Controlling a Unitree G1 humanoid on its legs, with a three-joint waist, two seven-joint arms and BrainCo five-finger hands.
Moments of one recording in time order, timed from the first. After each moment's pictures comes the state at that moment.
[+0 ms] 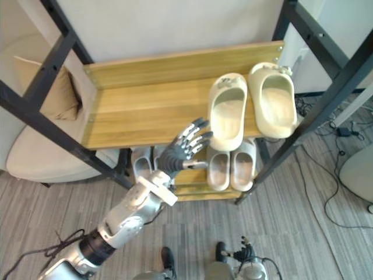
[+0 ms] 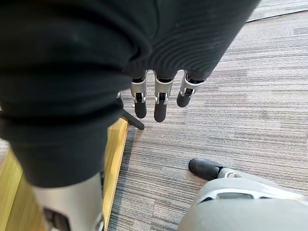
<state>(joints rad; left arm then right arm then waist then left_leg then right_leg) -0.36 0.22 -0.67 -0.15 -0.64 -0.12 0.12 0.10 -0.20 0.01 0.89 -0.12 -0.06 -0.16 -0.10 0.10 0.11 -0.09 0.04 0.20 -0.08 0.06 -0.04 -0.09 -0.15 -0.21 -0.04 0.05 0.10</state>
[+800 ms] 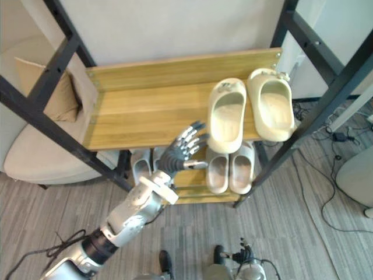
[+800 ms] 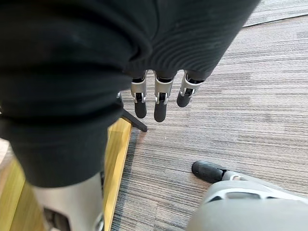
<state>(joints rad) -0.36 0.22 -0.61 -0.08 -0.55 -0.12 0.17 0.10 -0.19 0.02 0.89 -0.12 -0.06 -0.16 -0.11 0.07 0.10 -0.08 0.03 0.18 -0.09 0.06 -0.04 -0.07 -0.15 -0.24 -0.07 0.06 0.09</state>
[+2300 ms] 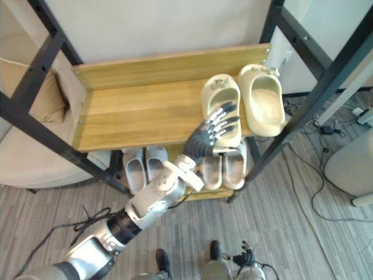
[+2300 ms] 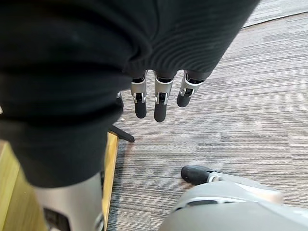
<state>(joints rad) -0.58 0.04 -0.70 0.09 -0.50 -0.14 0.17 0.13 -0.16 -0.04 0.87 -0.11 -0.06 -0.17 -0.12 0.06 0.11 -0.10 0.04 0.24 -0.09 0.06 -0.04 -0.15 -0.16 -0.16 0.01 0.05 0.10</state>
